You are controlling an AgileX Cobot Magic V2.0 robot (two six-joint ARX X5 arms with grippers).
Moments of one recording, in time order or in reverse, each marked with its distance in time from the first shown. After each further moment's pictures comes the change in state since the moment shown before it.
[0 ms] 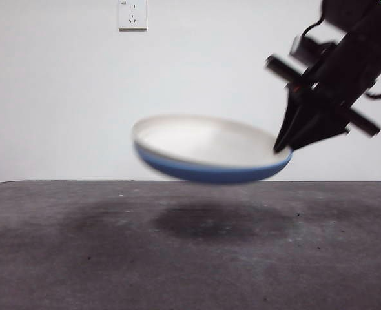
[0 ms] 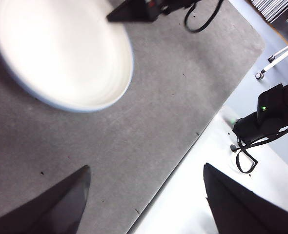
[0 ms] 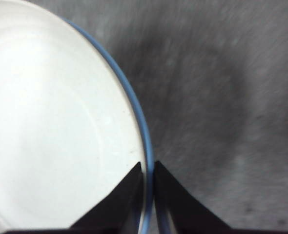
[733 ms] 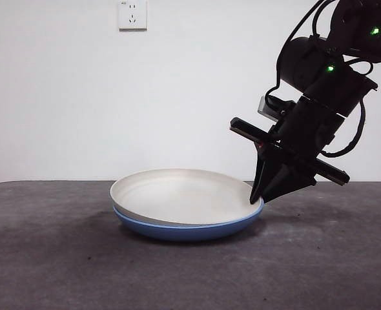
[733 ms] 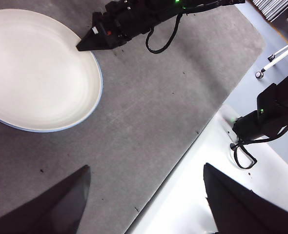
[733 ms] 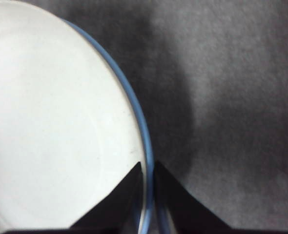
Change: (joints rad) left arm 0.000 0.000 0.000 -0.008 0.000 0.000; right arm 0.085 0.243 0.042 0.116 0.085 0.108
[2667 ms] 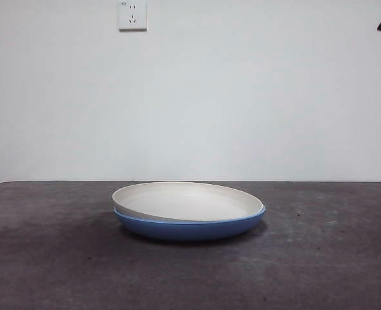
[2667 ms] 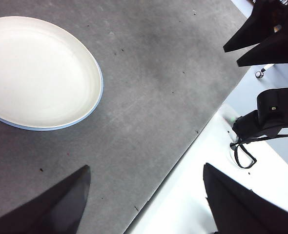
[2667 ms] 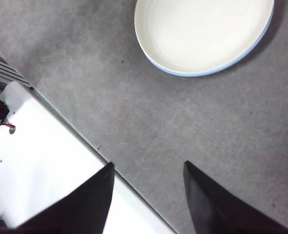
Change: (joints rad) left arm 0.000 0.000 0.000 -0.003 0.000 0.000; right arm 0.026 -0.856 0.002 -0.861 -0.194 -0.403
